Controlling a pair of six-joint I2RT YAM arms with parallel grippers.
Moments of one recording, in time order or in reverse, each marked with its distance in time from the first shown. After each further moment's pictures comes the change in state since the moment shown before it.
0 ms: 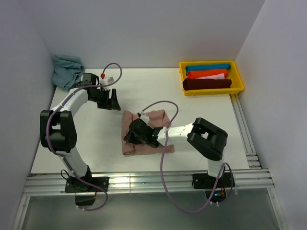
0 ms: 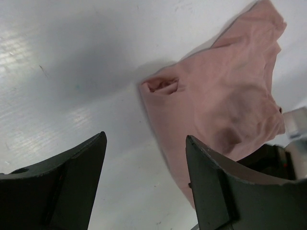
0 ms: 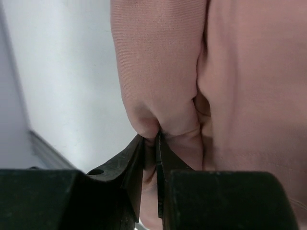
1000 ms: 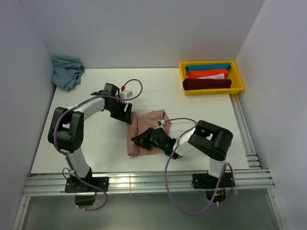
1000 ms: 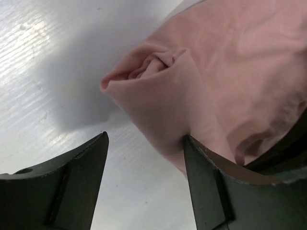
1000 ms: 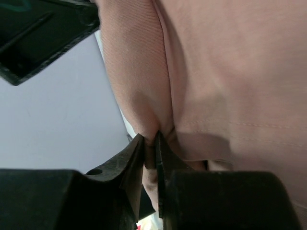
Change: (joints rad) left arm -0.218 0.017 -0.164 0.103 -0.127 0.046; right arm -0.070 -0.076 -0.504 0.730 -0.082 0.464
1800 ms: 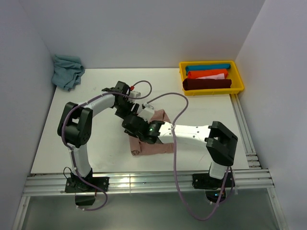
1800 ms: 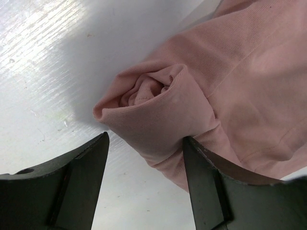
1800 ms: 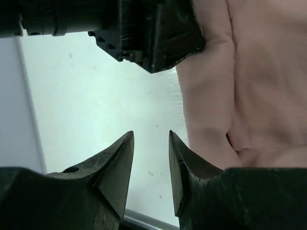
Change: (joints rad) left arm -0.113 0.135 0.166 -0.105 -0.175 -0.006; right arm 0.128 -0.104 0.650 -1.123 0.423 -0.280
